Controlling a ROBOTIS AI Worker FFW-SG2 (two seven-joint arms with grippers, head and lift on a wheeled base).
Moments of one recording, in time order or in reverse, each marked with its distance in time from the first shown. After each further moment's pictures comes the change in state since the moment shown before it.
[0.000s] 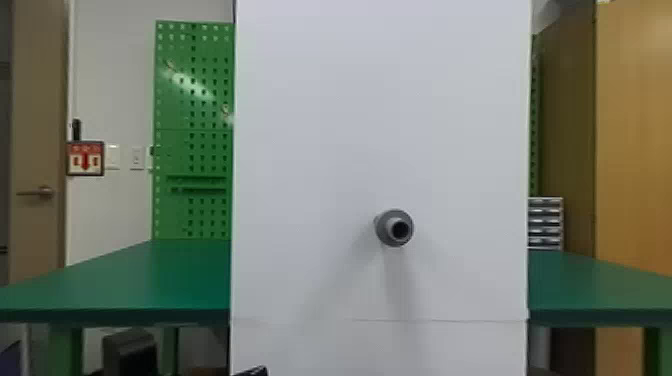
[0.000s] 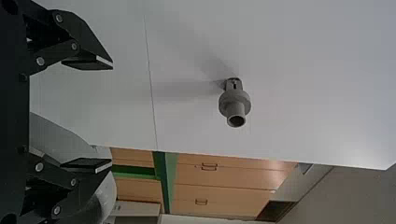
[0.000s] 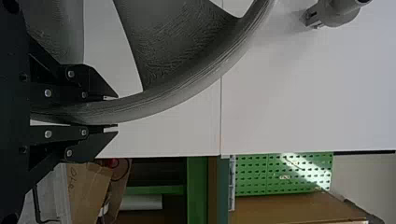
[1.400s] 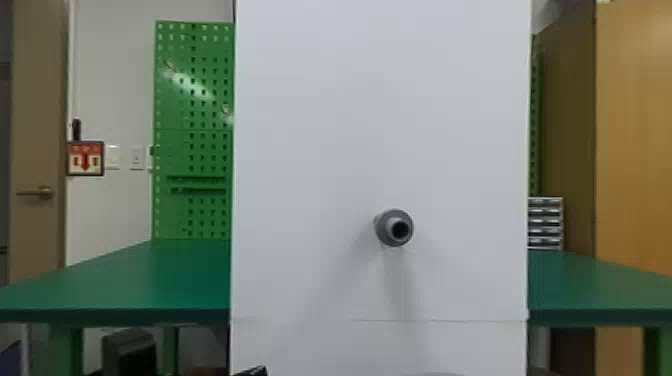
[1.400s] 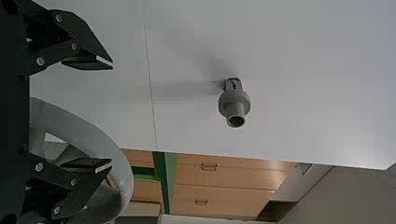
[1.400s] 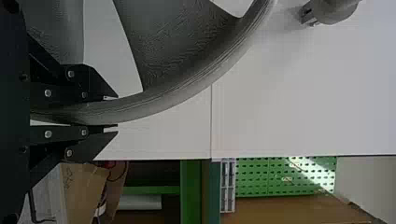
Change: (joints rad) left arm 0.000 0.002 0.001 0.000 0.003 0.000 0.000; right arm -0.023 0.017 -0.003 -0.139 0.022 0.186 0.000
